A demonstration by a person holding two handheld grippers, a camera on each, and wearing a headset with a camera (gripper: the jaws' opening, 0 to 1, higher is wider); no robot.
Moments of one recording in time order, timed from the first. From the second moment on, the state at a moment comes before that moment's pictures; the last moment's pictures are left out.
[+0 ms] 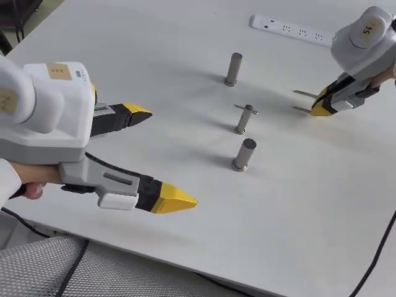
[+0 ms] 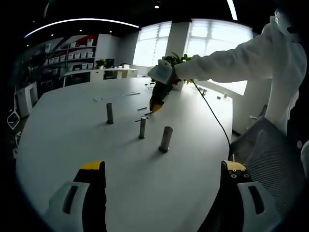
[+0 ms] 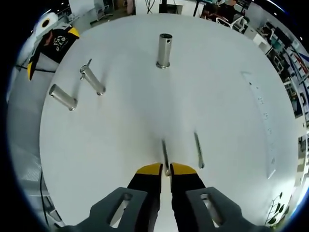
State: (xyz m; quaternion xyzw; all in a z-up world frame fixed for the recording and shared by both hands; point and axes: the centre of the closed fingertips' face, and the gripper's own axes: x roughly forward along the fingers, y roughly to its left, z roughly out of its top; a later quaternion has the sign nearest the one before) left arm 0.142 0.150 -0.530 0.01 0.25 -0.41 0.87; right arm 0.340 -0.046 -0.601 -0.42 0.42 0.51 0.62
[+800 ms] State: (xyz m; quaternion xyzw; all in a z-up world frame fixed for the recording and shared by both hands) left arm 0.139 0.150 -0.541 0.01 0.28 -0.41 0.87; right arm 0.343 -0.048 -0.604 -0.43 0.42 0.51 0.61
